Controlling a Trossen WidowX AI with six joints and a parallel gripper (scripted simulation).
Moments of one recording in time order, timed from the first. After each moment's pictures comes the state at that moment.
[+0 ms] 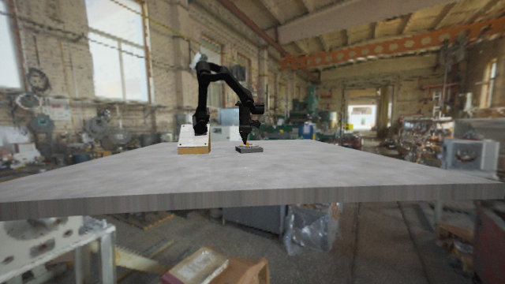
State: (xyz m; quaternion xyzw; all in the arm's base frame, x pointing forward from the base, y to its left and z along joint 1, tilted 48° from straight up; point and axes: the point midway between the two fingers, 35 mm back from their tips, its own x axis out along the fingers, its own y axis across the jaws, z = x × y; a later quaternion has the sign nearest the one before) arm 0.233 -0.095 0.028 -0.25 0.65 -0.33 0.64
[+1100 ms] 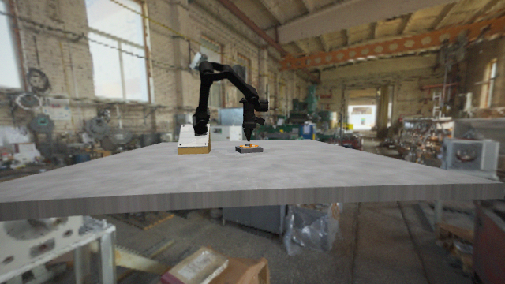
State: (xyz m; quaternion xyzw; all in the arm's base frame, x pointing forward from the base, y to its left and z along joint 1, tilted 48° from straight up) arm 0.254 -0.089 0.043 -0.25 0.65 -0.33 0.63
